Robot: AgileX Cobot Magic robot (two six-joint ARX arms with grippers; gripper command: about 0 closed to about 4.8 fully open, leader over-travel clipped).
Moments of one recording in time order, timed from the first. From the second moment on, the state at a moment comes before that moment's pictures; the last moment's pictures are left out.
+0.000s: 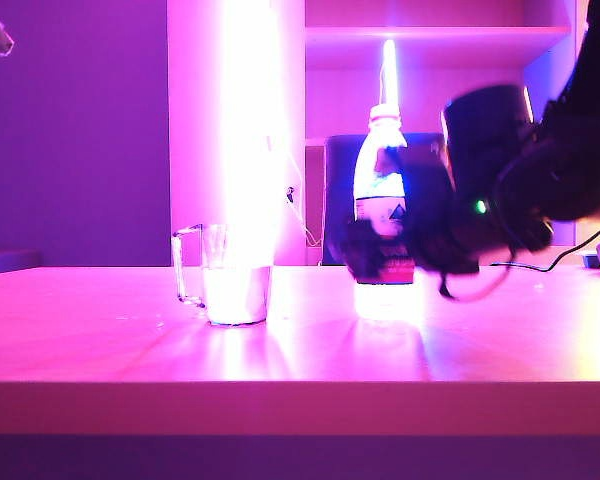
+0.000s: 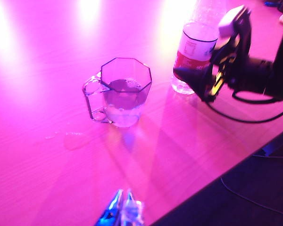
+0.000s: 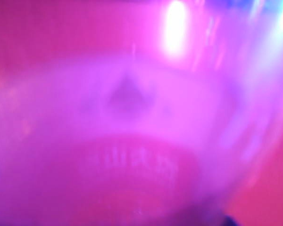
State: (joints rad) left arm -0.16 0.63 0.70 -0.51 0.43 0.10; right arm 0.42 1.96 0.80 0.93 0.08 -0.01
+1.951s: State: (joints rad) left arm -0.16 0.13 0.70 -0.51 -0.02 0.10; right arm 0.43 0.89 0.38 0.43 0.11 0.02
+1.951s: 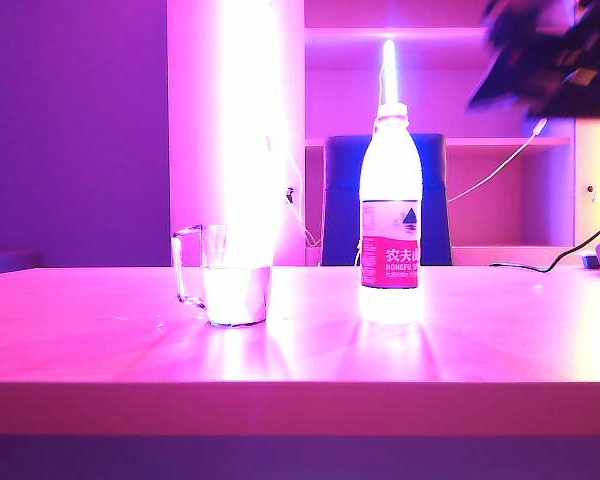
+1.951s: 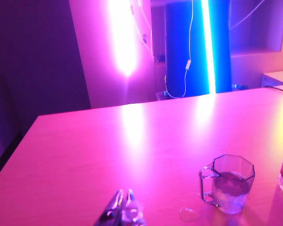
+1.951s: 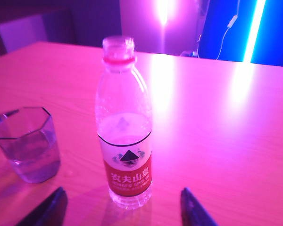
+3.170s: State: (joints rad) left arm -0.16 0.10 0.25 -0.13 -0.10 -0.02; right arm 0.43 0.00 0.30 -0.29 -0.09 0.02
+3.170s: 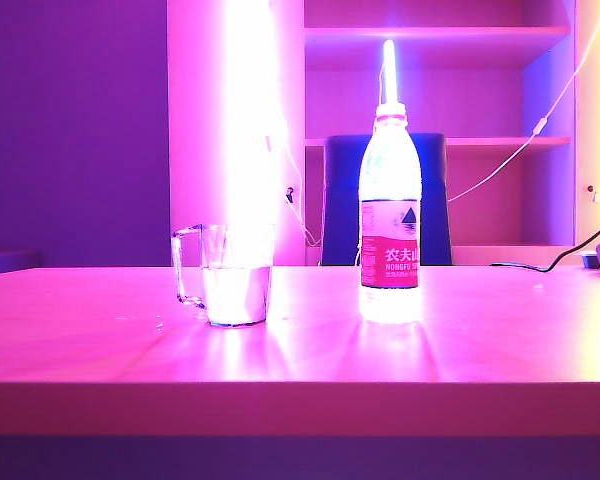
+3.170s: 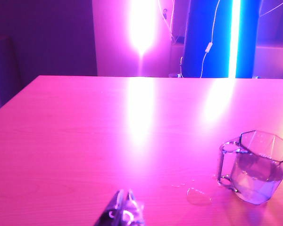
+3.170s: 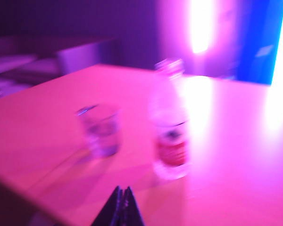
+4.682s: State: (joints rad) left arm -0.16 0.10 0.13 -0.08 -0.09 -0.02; right arm -0.08 0.00 0.10 -0.03 -0.11 0.01
